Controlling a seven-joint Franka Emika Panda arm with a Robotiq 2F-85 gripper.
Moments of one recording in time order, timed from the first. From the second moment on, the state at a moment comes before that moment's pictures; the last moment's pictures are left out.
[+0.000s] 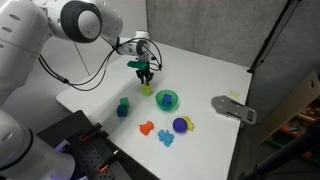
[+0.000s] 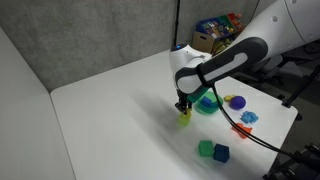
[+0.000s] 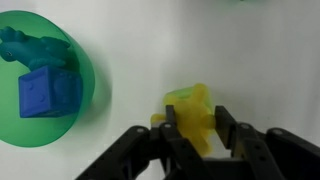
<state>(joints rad) 0.32 0.90 0.01 -1.49 -0.15 2.14 0.19</state>
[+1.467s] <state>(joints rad) 0.17 0.74 -0.08 -1.57 -0.21 1.95 0.19</state>
